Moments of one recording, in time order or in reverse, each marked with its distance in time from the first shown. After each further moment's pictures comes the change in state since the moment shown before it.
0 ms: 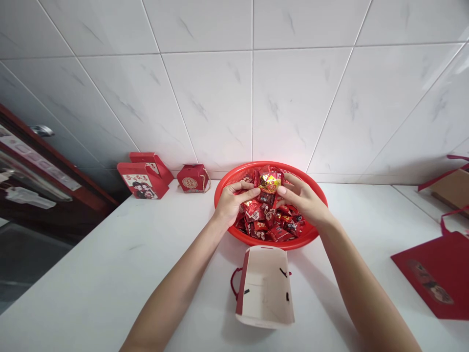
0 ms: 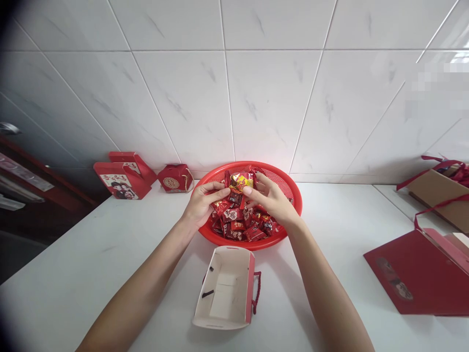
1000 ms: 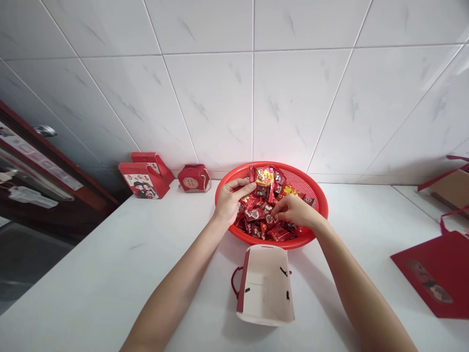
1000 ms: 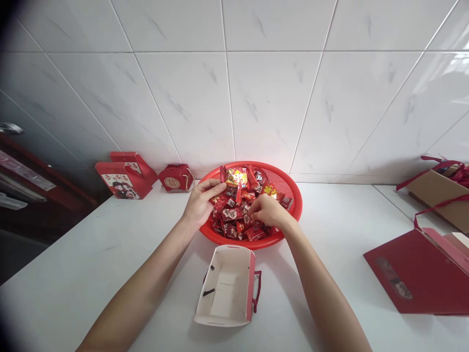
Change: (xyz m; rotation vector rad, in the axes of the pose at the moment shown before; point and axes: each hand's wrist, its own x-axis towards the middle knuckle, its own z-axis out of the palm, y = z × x) left_hand 0.001 0.002 0.005 -0.135 0.120 0.037; right_hand 0.013 0.026 -0.009 -0.762 -0.143 0.221
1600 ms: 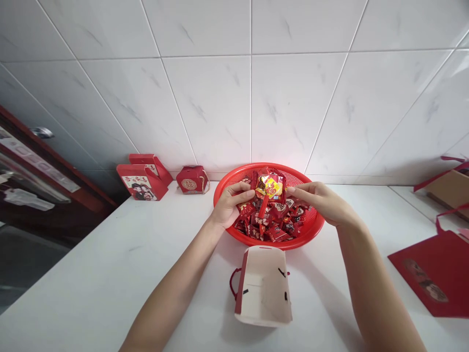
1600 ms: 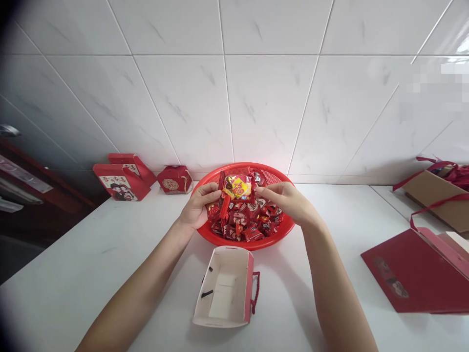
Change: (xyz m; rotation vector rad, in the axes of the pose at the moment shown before) left_hand -0.001 0.003 -0.013 0.000 -0.248 -0.113; right_hand -0.041 -0.021 -0.045 0.428 0.136 -0.049
